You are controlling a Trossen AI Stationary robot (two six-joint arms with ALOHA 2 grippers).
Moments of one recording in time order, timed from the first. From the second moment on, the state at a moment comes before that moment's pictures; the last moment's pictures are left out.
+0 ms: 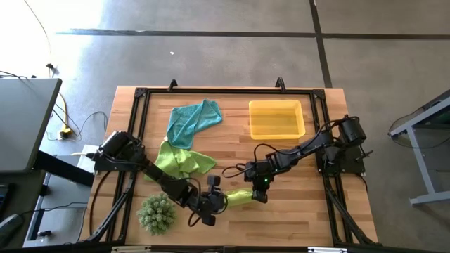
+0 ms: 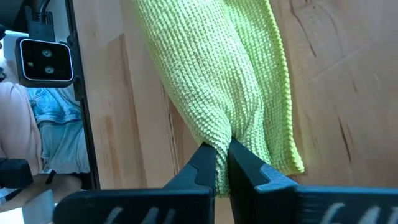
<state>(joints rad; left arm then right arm) -0.44 1.94 1.09 0.04 -0.50 -0.15 0.24 1.79 0.84 -0.06 -0.48 0.63</state>
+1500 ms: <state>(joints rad) -0.39 2.04 1.09 0.07 -0.27 -0.50 0.24 1.79 0.84 -0.04 -0.47 0.52</state>
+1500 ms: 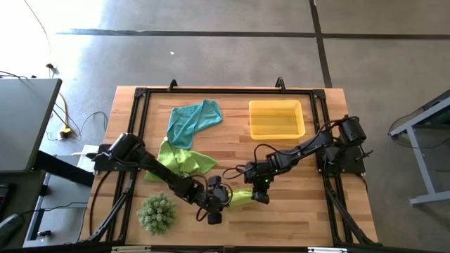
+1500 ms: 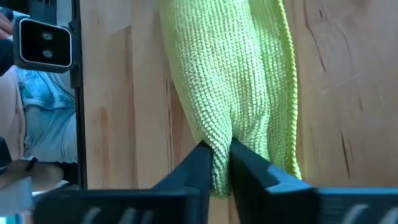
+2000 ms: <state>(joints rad) -0.38 2.04 1.09 0.05 -0.20 -0.57 0.28 1.54 0.83 -0.15 -0.30 0.32</state>
